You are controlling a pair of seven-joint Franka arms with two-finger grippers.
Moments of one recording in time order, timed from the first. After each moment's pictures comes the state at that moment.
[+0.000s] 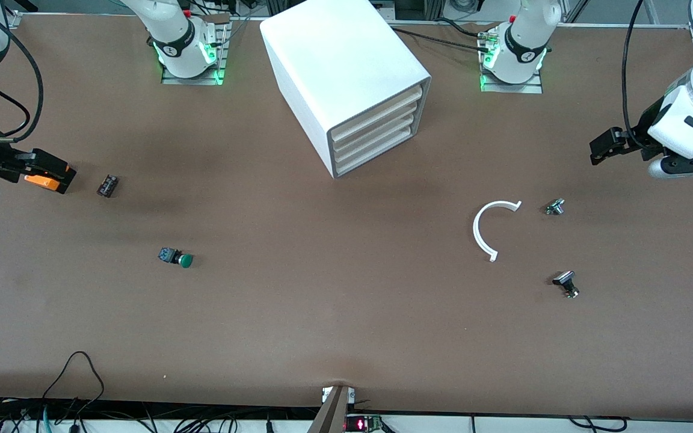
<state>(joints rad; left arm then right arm) 0.12 -0.03 -0.17 -1.73 0.03 1.66 -0.14 -0.01 0.15 -0.01 -1.52 -0.02 1.63 0.01</state>
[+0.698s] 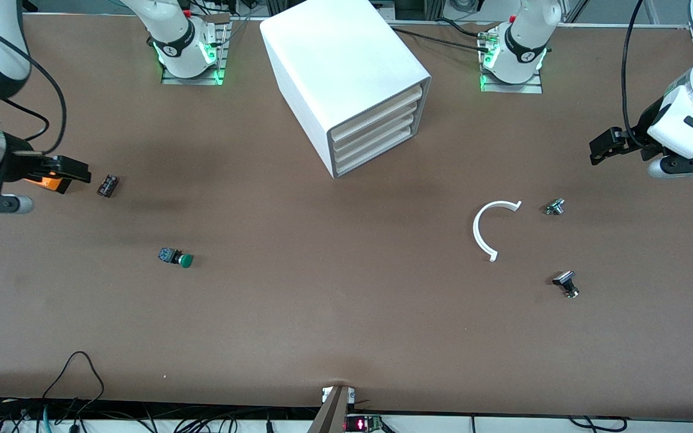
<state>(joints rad) 0.12 -0.03 -0.17 -1.73 0.03 1.66 -0.14 0.00 0.23 0.00 -1.53 -0.02 1.56 0.01</state>
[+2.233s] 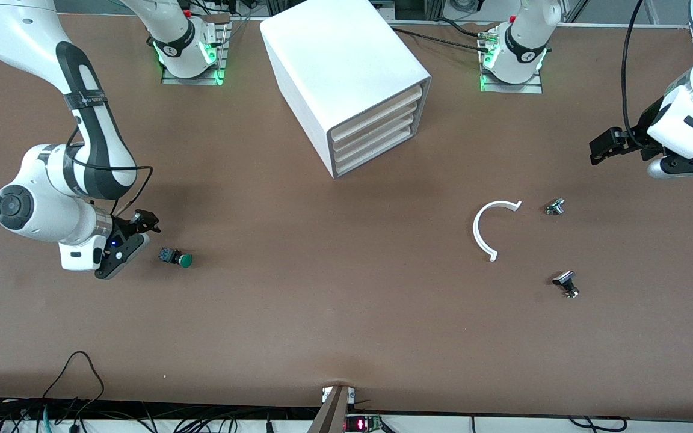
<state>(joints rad) 0.12 -0.03 -0.17 -1.73 0.03 1.66 -0.14 0.02 0.50 0.01 -1.77 0.06 2.21 -0.86</state>
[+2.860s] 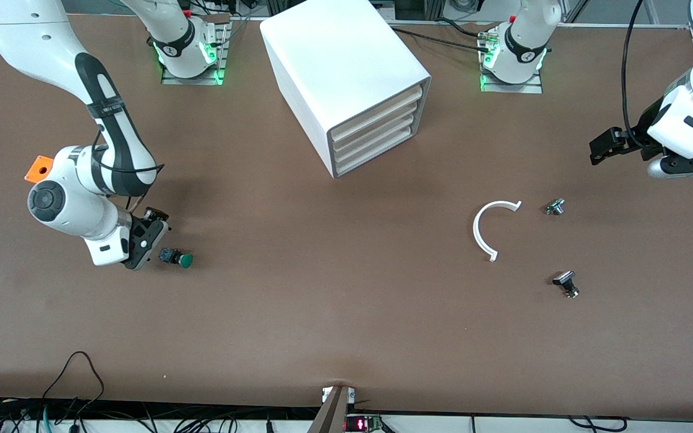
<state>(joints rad) 0.12 -0.03 -0.17 -1.73 0.03 1.66 -0.14 0.02 0.53 0.03 -1.87 0.06 2.39 -1.09</state>
